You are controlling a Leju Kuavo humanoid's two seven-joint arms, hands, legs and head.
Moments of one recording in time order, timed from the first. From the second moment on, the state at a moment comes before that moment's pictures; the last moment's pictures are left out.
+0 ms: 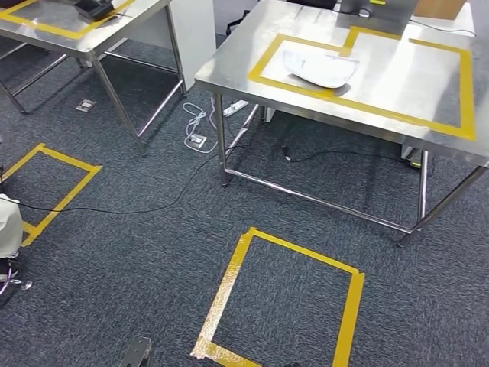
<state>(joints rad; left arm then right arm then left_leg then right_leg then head) -0.09 -0.11 0.04 -0.24 -0.26 0.20 -0.21 -0.07 0.24 -0.82 -0.19 1.14 0.08 0.06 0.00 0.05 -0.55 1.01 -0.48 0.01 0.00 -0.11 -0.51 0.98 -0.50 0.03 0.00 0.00</state>
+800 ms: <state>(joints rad) -0.09 -0.11 0.02 -0.23 -0.32 0.20 -0.19 -0.07 0.24 -0.81 -0.19 1.14 0.11 0.07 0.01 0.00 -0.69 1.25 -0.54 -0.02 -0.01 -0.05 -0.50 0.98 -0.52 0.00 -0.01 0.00</state>
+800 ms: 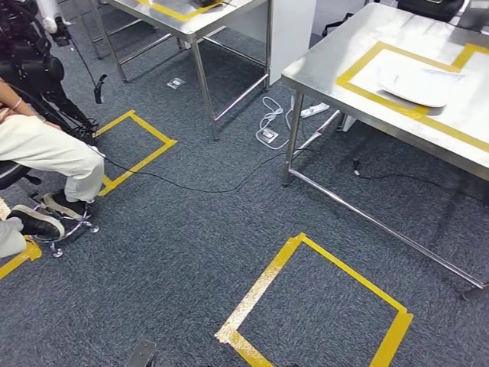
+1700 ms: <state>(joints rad) -0.10 -0.11 -0.04 -0.23 -0.38 0.23 -0.17 -0.08 0.24 -0.81 -0.19 1.15 0.12 0.07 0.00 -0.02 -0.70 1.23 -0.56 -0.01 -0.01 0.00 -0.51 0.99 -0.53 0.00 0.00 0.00</state>
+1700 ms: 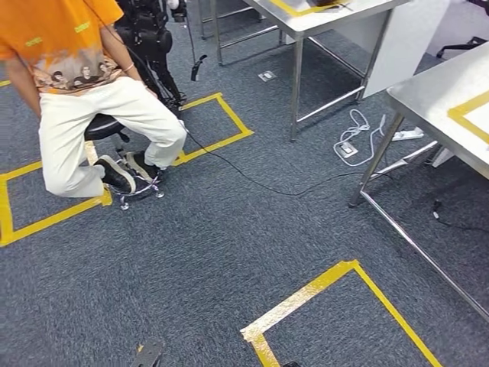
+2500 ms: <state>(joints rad) -0.09 -0.12 -0.04 -0.23 -0.38 0.24 -0.16 -0.09 0.24 -0.81 -0.19 1.15 0.13 0.07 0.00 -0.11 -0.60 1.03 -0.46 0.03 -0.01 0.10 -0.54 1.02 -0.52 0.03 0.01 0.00</state>
